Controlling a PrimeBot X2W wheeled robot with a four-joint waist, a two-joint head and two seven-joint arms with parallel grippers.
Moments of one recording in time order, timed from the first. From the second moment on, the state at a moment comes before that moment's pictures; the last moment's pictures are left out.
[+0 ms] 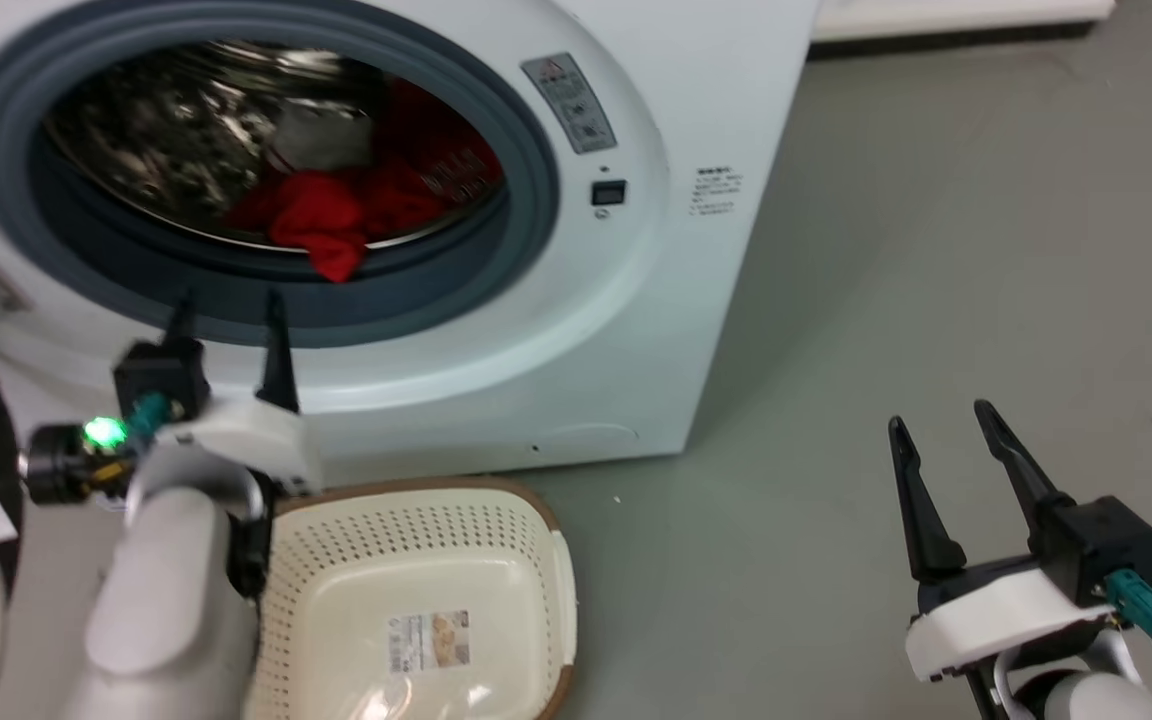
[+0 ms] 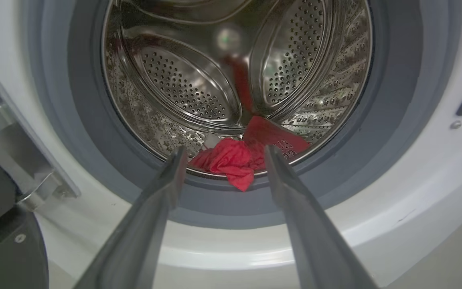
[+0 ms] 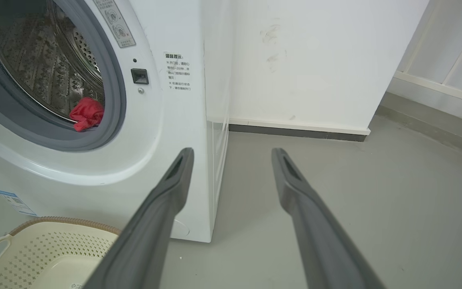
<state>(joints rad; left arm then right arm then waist) -0.49 0.18 -0.03 0.56 -0.12 0.04 -0.24 -0.03 -0.05 0.03 -0.04 0.00 0.13 -0.09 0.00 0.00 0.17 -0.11</state>
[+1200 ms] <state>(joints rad) -1.23 0.63 -0.12 0.97 -0.02 -0.10 0.28 -0.24 -0.05 0.14 0.11 0.13 0.13 -0.25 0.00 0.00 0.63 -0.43</state>
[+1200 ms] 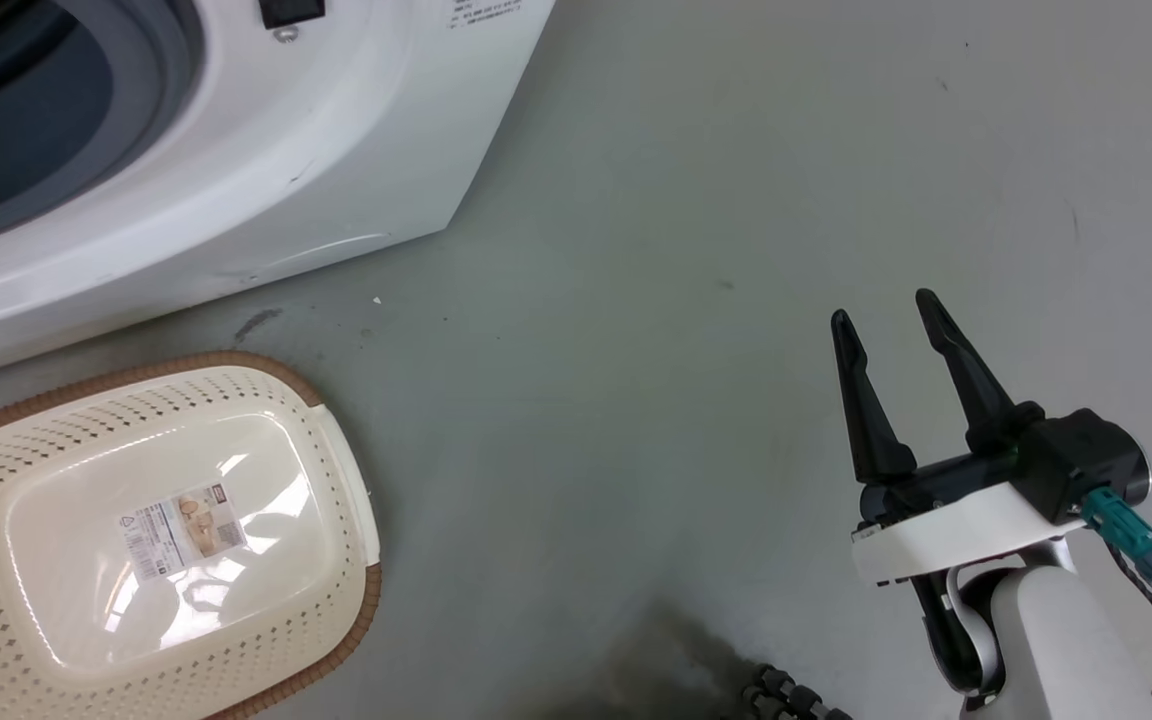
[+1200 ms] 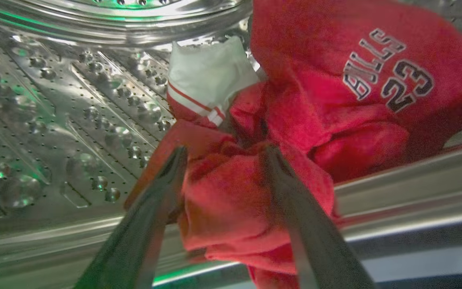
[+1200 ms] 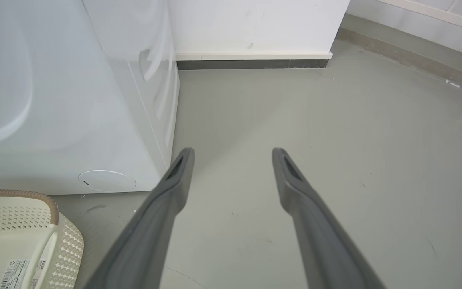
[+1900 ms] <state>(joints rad) -1.19 0.64 -0.11 0.86 -0.06 -0.03 0.41 -0.28 -0.05 0.16 0.14 0.14 0.13 -0.26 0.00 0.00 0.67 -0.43</state>
